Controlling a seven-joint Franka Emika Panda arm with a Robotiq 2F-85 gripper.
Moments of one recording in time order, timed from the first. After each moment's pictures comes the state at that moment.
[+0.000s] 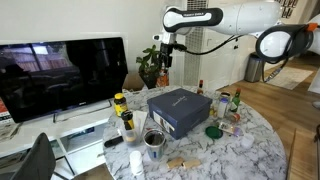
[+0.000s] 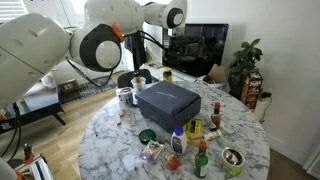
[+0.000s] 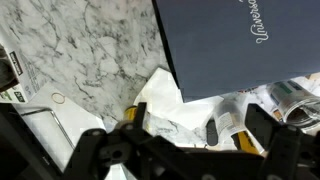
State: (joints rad) arm -0.02 1.03 0.10 -0.56 0.10 1.71 -1.17
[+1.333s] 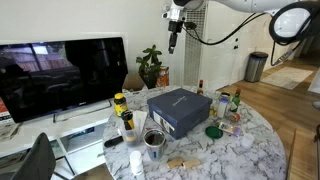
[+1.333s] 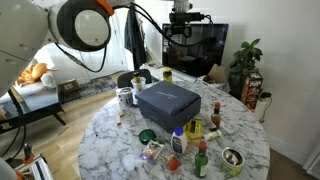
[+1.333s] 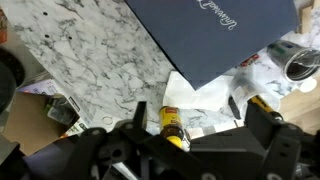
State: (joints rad) arm -0.06 0.84 0.05 -0.63 0.12 1.60 -0.83
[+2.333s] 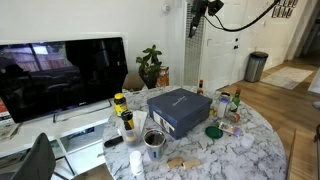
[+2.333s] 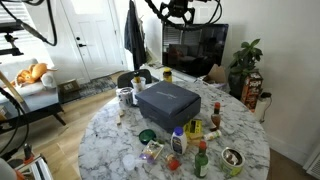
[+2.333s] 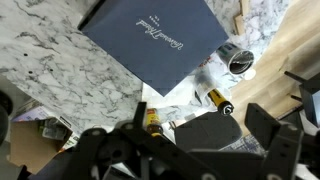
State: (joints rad) arm -0.22 0.42 0.05 -1.11 0.29 1.55 -0.85
